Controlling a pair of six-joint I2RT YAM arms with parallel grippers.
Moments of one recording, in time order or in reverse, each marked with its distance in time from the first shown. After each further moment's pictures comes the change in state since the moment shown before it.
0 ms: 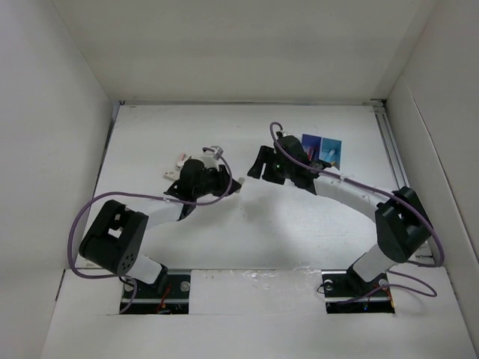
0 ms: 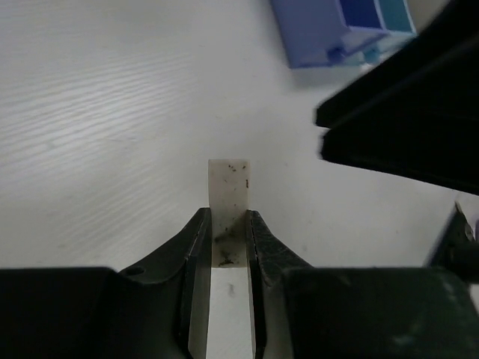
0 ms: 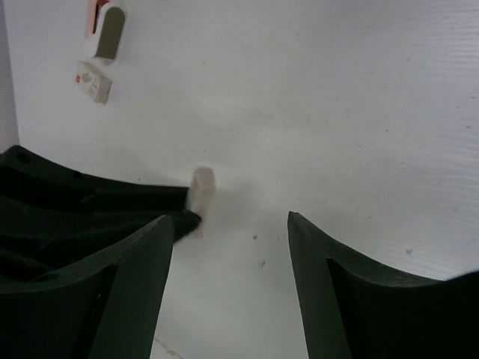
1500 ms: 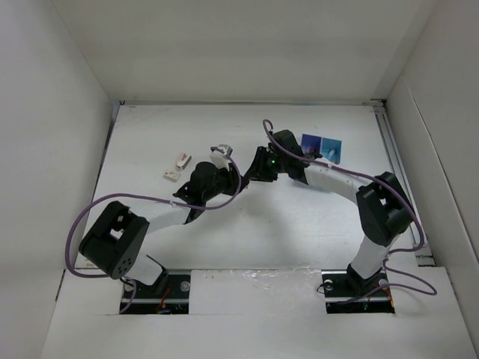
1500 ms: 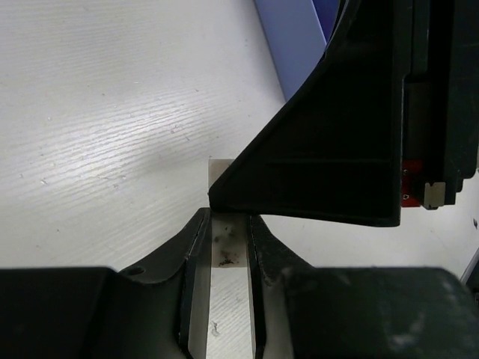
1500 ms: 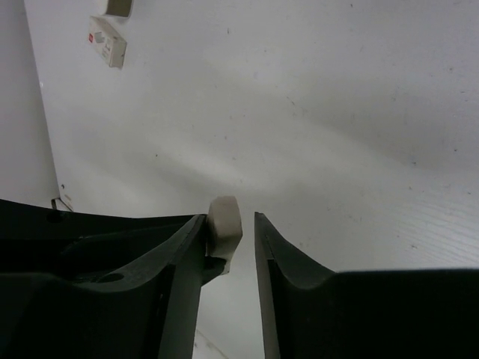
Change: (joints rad) left arm -0.165 -0.010 0.032 0.059 -0.209 0.016; right arm -0.050 0.171 0.099 0.010 -0.268 -0.012
